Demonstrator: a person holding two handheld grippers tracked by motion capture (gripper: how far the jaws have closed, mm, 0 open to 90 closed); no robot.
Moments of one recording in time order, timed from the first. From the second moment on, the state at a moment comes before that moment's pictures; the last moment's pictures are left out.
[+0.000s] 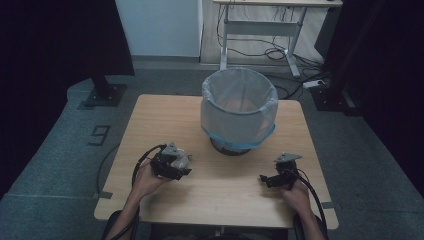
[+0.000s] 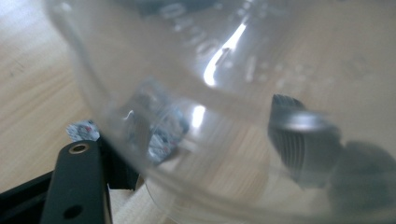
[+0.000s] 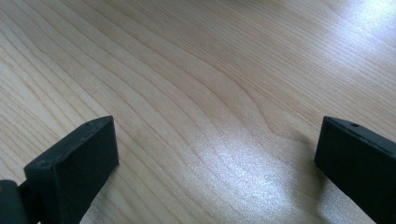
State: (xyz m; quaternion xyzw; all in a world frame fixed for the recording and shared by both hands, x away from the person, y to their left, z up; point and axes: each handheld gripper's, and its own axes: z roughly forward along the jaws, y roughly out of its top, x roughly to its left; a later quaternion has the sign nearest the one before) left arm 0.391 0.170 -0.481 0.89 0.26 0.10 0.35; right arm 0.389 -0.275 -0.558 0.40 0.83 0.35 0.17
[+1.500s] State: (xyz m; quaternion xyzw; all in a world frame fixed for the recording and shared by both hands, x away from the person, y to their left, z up) left arm 0.428 0.161 -0.392 0.89 0.27 0.12 0.35; right arm 0.389 -0.275 -0.558 0.40 0.83 0.35 0.17
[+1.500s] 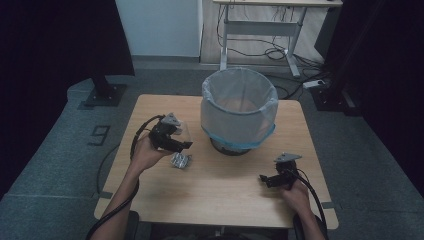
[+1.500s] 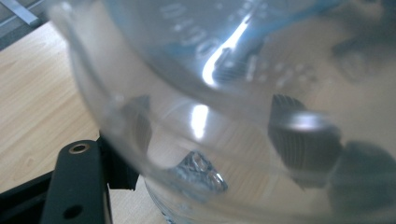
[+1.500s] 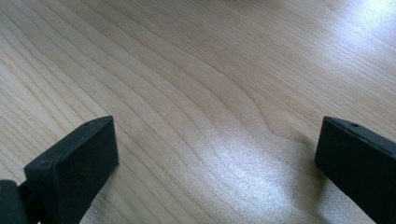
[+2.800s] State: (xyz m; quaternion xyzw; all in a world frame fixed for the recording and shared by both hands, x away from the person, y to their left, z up) left arm 0.459 0.147 -0.304 0.88 0.27 0.12 0.37; right arm 0.389 -0.275 -0.557 0.40 0.83 0.35 0.17
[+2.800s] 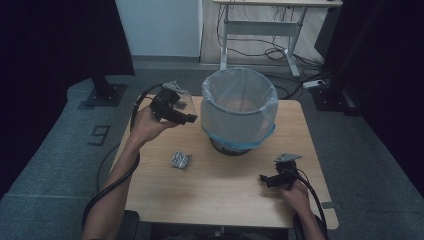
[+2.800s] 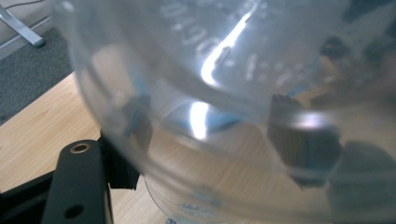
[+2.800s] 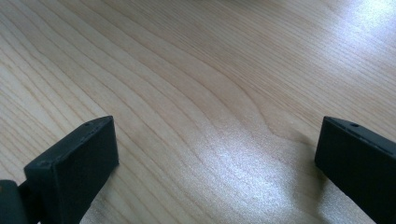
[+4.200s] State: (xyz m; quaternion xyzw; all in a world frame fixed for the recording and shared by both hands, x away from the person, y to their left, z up) left arm 0.492 0.093 -0.240 0.88 0.26 0.13 0.39; right arm 0.390 -0.275 -0.557 0.40 0.83 0.35 0.17
